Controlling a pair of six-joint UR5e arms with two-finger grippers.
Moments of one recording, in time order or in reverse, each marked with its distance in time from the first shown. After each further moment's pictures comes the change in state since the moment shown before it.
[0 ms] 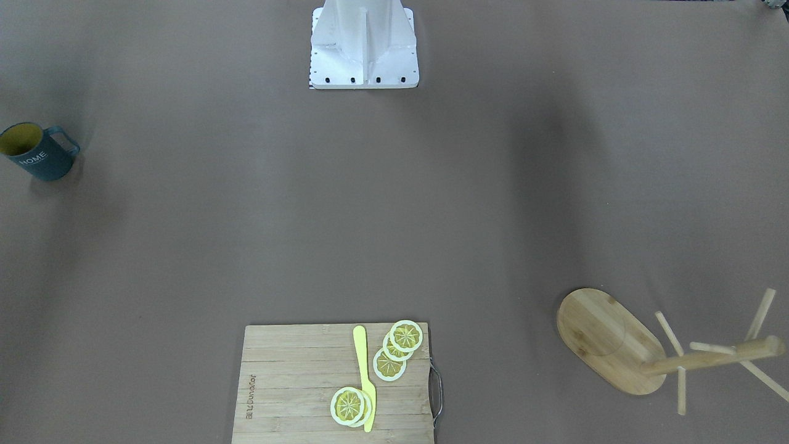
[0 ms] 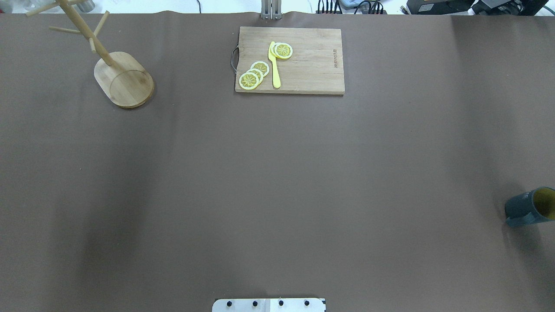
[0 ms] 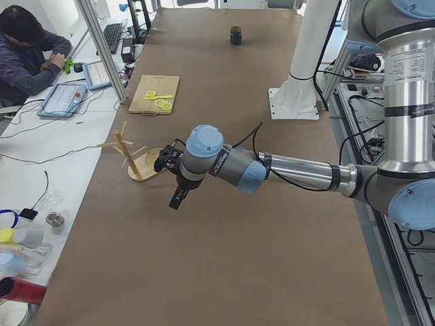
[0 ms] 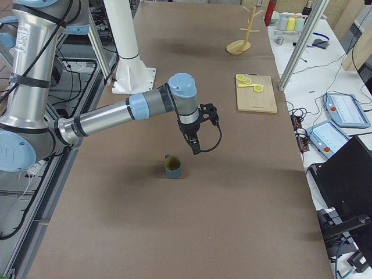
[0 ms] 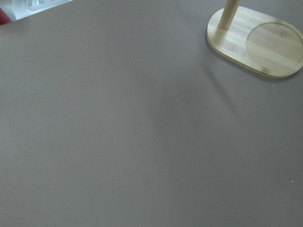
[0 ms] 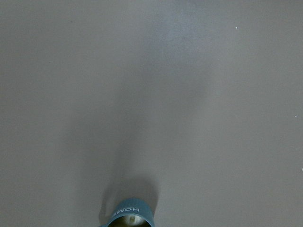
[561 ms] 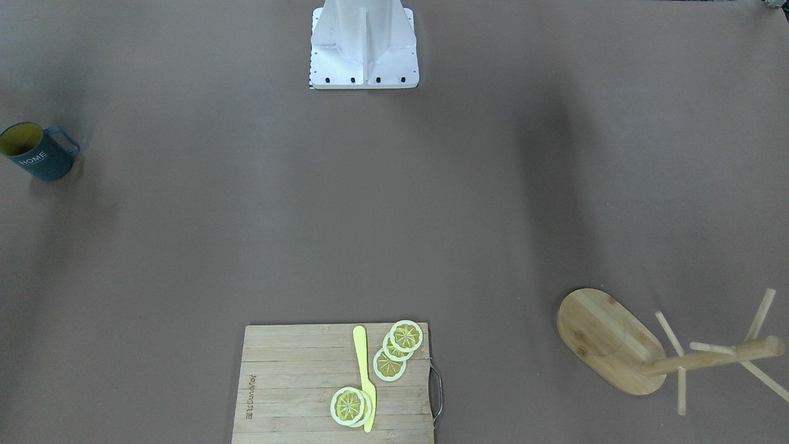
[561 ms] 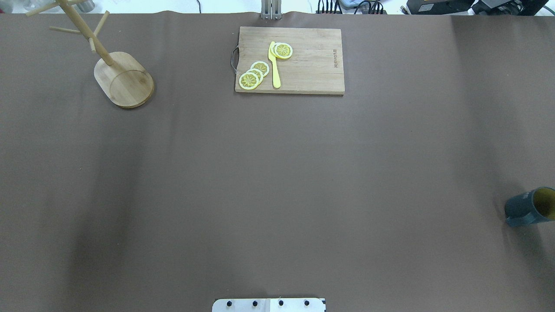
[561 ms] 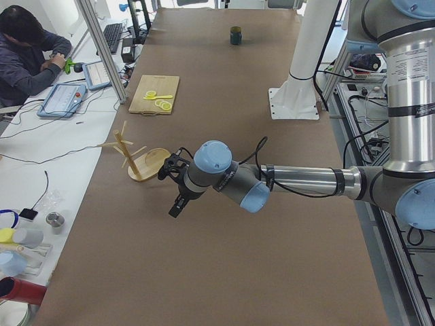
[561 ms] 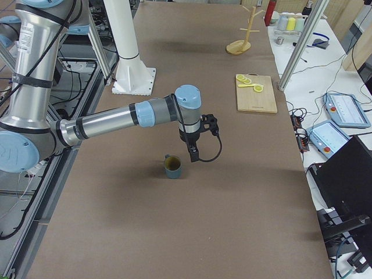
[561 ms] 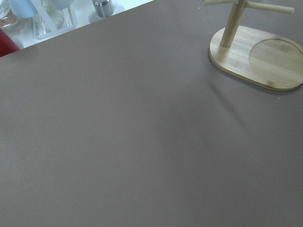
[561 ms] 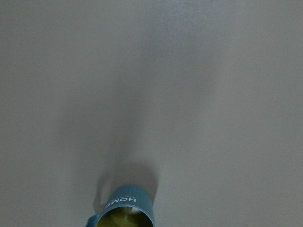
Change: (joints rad) left arm -0.001 0.036 0.085 -0.230 0.003 -0.016; right arm -0.078 0.003 -0.066 0.001 -0.007 0.011
